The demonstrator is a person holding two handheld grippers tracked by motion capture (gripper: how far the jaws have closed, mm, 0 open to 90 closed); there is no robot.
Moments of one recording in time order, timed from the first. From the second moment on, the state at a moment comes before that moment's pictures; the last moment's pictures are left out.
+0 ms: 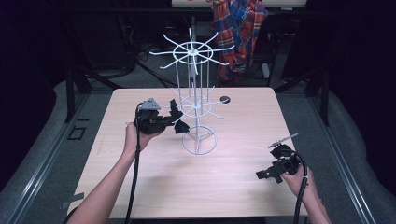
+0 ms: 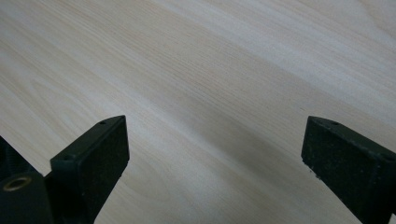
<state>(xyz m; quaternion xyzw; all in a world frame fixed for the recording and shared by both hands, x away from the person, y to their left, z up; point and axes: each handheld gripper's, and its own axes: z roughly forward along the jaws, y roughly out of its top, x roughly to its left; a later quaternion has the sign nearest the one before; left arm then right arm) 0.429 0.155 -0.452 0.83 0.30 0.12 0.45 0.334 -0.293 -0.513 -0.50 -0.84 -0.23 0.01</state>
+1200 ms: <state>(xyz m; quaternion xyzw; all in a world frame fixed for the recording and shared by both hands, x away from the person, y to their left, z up) 0.392 0.206 -0.433 0.84 0.37 0.13 0.38 0.332 -0.289 -0.505 -0.50 -0.84 -0.23 -0.01</state>
